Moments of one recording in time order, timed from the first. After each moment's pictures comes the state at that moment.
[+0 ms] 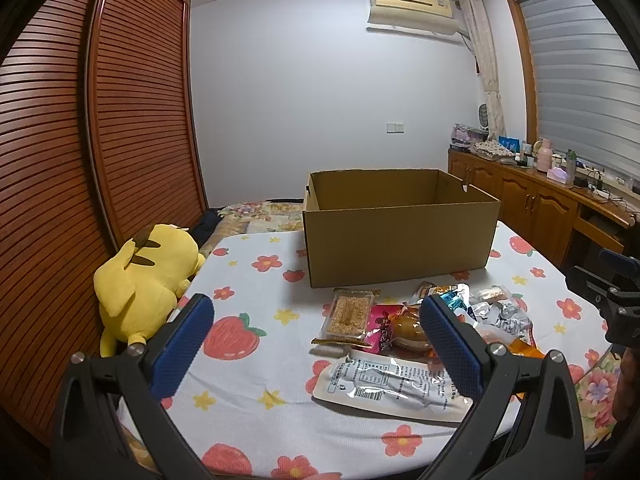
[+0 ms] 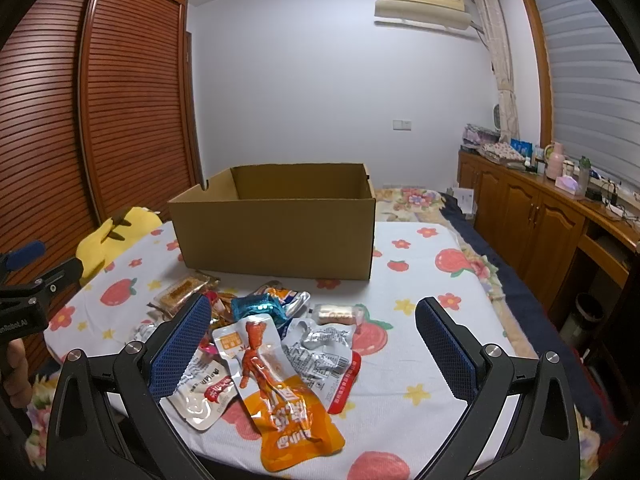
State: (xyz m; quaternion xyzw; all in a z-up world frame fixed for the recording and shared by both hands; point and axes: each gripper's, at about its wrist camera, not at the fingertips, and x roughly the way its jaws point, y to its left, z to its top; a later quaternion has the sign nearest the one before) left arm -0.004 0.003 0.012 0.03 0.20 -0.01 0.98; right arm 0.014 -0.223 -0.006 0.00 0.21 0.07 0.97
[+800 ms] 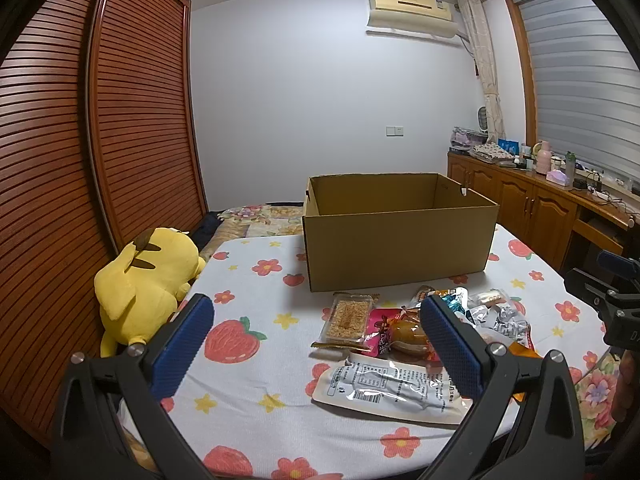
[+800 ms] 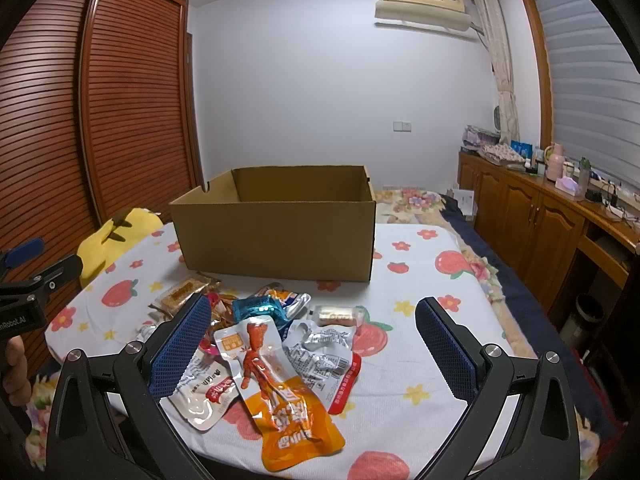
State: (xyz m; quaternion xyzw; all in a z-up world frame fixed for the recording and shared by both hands) left arm -0.004 0.003 0.014 0.03 0.20 -0.01 0.98; right arm 0.013 -0.222 -0.004 0.00 0.21 0.07 0.97
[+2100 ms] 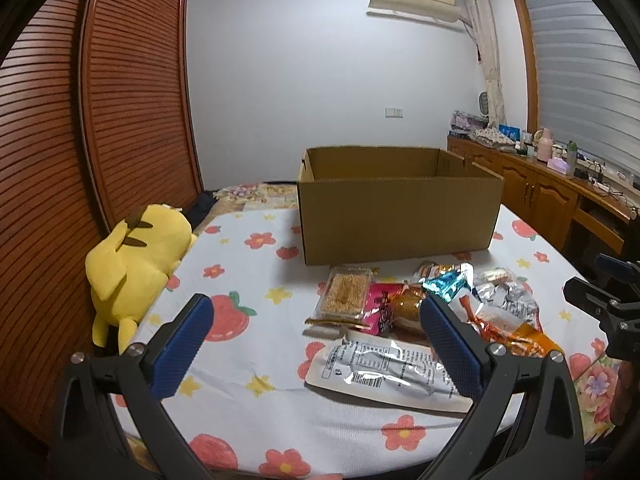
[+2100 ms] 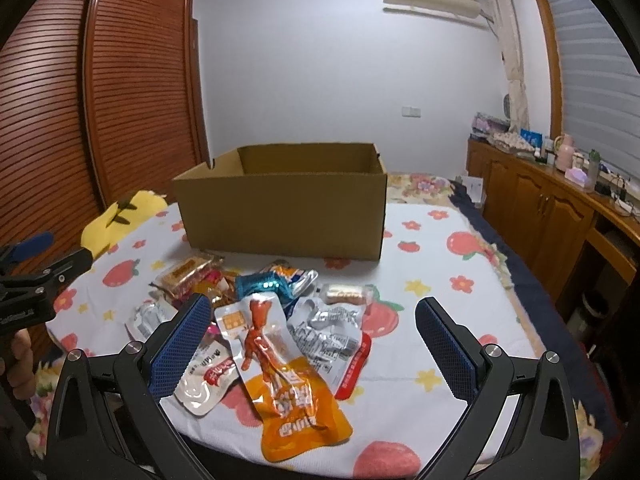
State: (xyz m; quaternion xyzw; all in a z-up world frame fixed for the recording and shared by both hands) left arm 0.010 0.001 -0.017 0.02 0.24 -0.02 0.97; right arm 0.019 -0.217 -0.024 0.00 0.24 0.09 0.97
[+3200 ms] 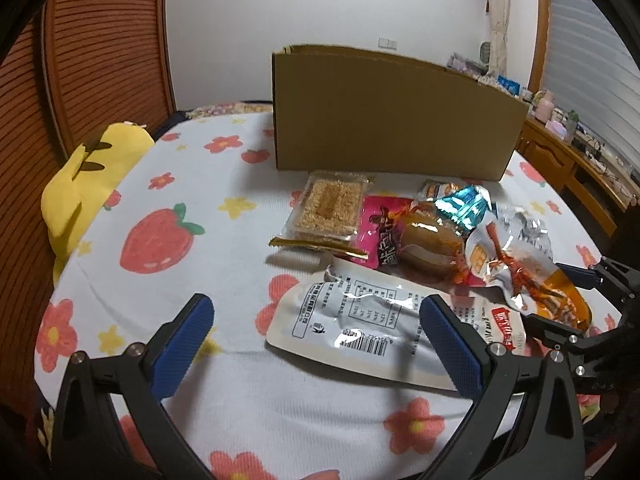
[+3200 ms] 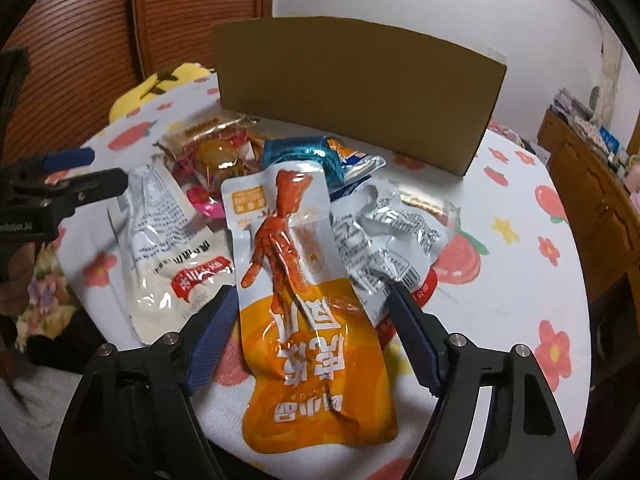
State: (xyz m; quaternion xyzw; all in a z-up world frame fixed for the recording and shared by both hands) left arm 0.065 -0.002 -0.085 -0.01 0.38 -0.05 0.92; right arm 0.074 -0.191 -0.103 -0.12 0.40 0.19 0.89
